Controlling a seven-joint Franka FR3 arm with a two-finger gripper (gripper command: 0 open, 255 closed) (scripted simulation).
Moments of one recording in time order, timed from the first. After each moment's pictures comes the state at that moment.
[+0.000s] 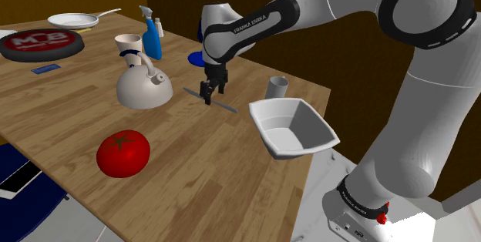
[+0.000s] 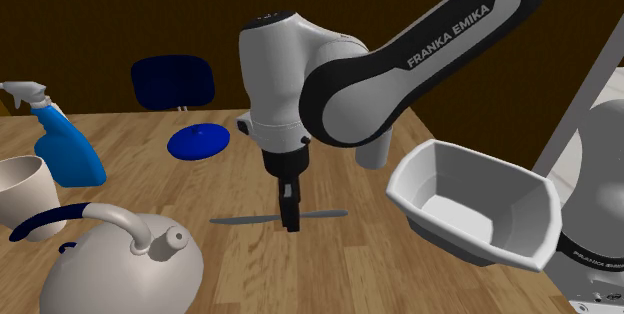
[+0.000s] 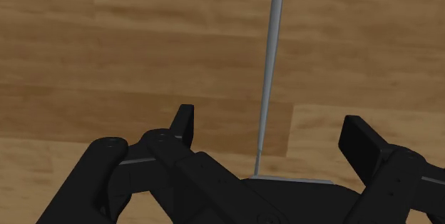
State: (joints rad) arm 0.13 0.24 0.12 -1.96 -0.04 2.15 -0.06
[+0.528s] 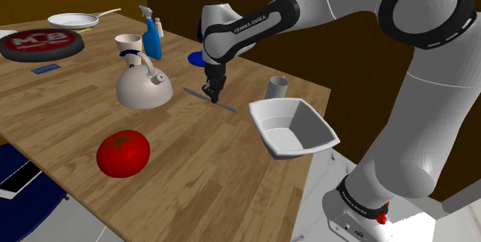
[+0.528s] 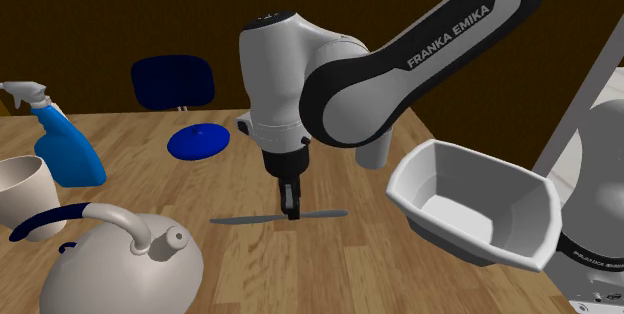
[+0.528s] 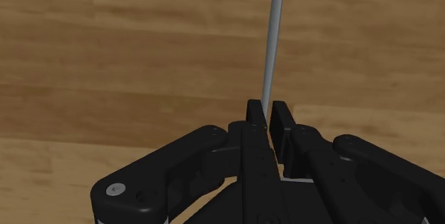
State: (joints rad) arm 0.13 0.24 0.12 -1.96 -0.04 2.15 -0.06
